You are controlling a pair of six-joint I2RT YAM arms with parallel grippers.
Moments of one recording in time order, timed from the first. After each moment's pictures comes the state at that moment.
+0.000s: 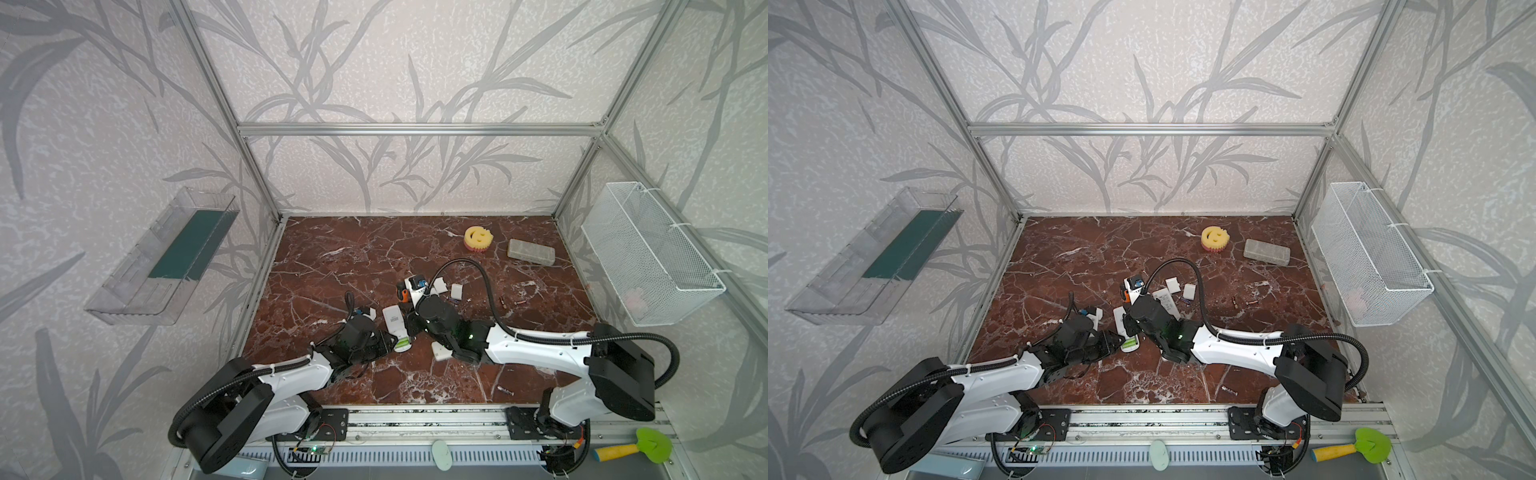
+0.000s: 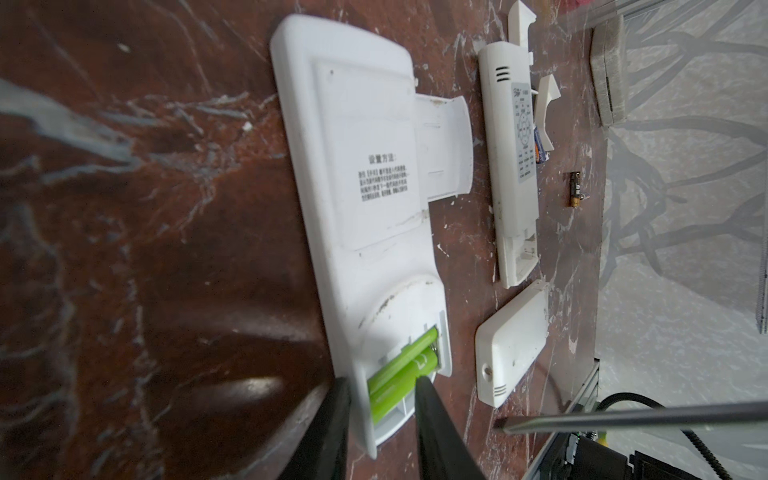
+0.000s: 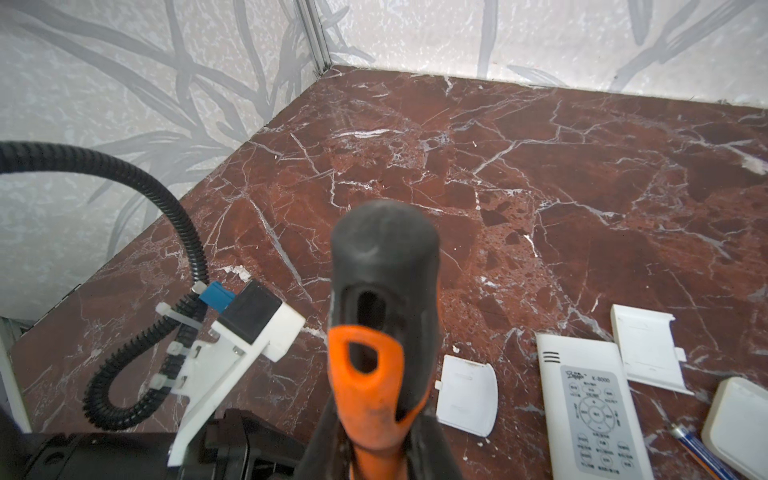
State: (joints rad) left arm -0.68 1.20 0.25 0.25 0.18 -1.04; right arm 1.07 1.52 0.87 0.19 0.34 0.40
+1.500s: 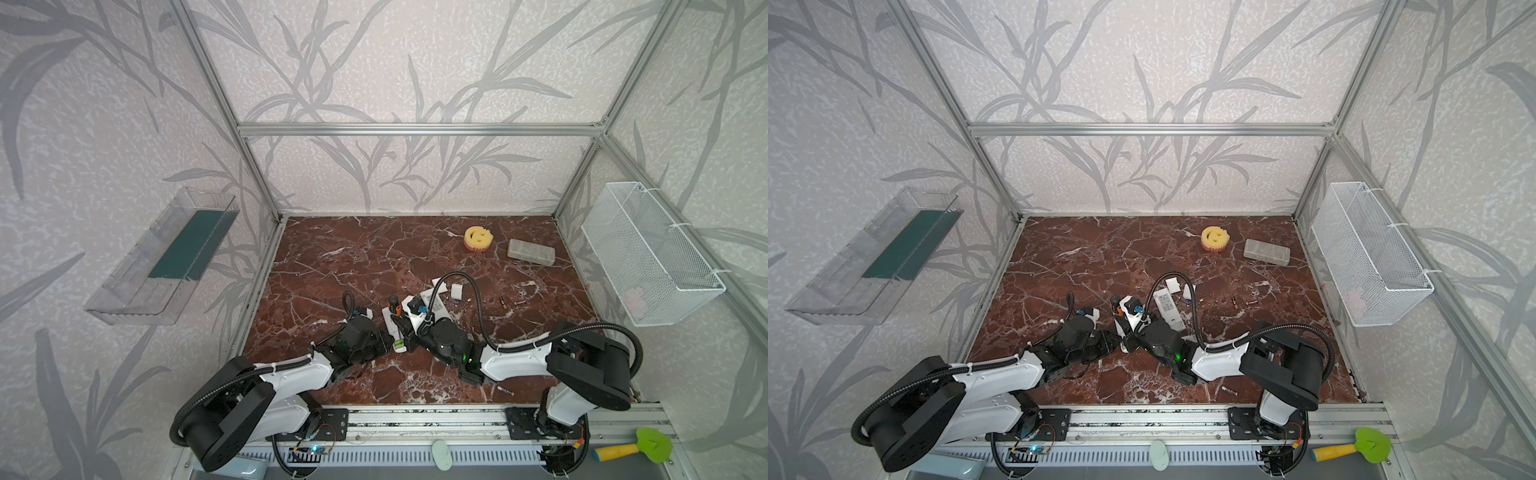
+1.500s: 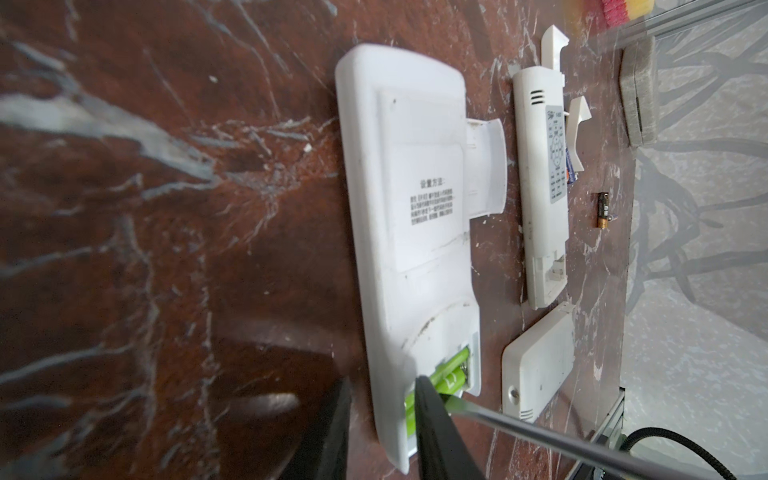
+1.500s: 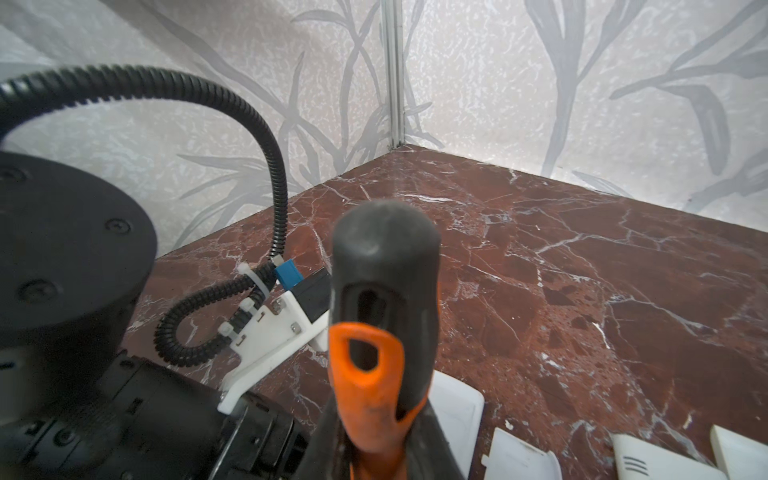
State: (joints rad) left arm -0.68 1.22 0.25 0.22 0.12 -1.05; right arm 1.14 1.64 0.59 0.88 0.30 0.16
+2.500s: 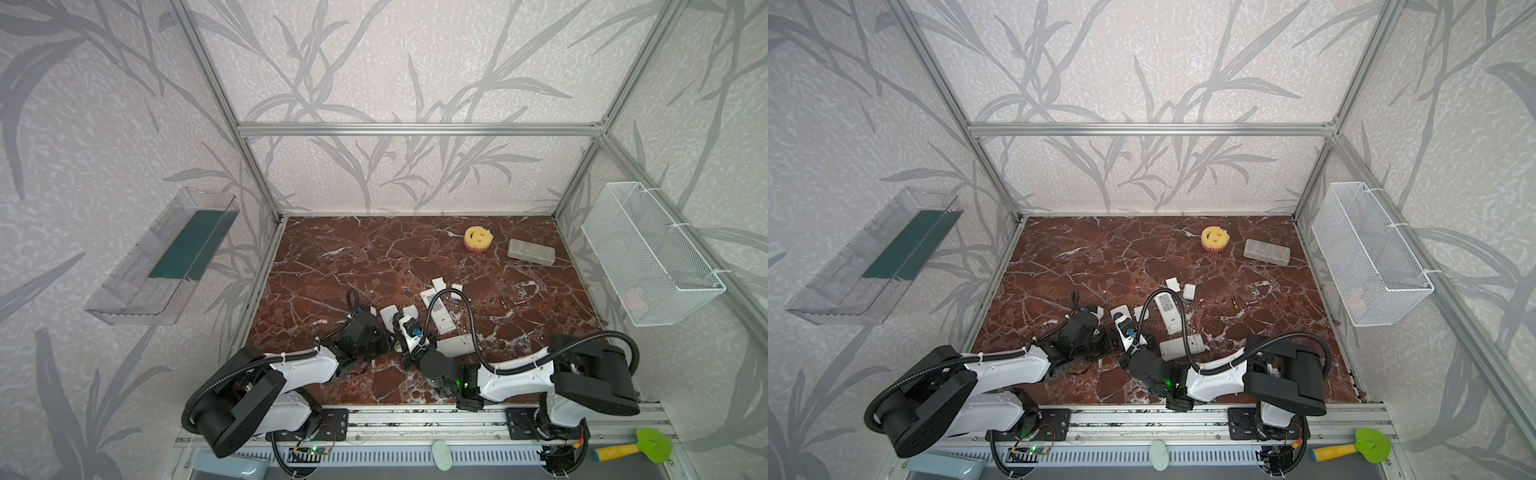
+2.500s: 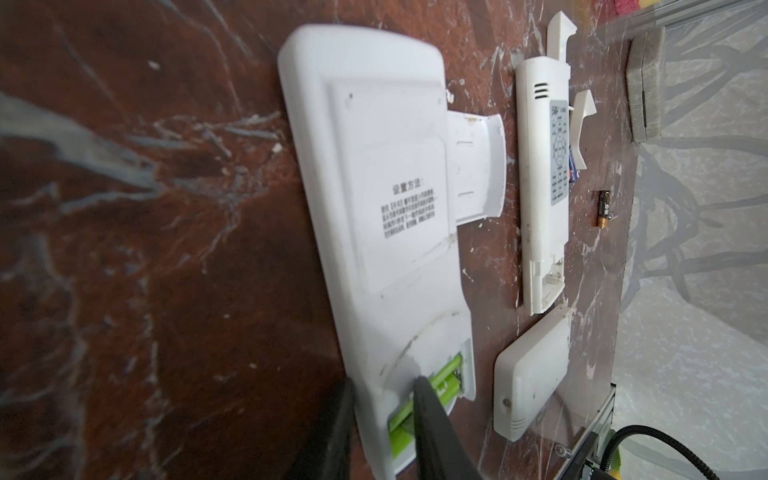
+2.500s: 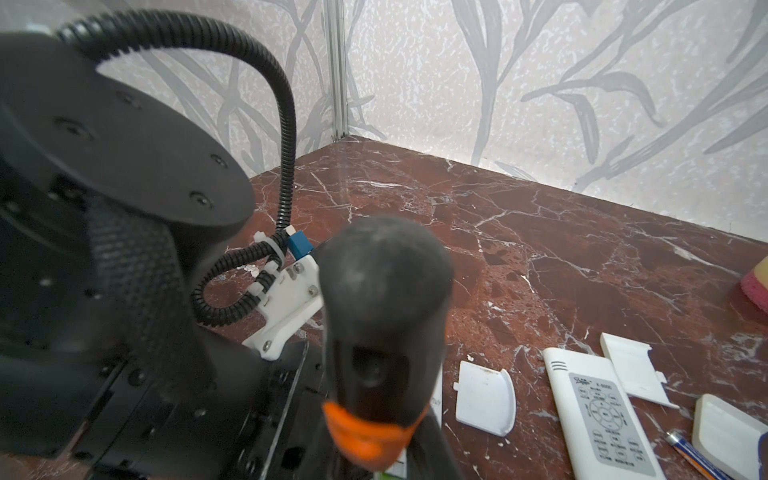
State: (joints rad) left arm -0.67 1.30 0.29 0.24 0.15 -1.07; right arm 1.36 1.63 0.62 0.74 0.71 0.20
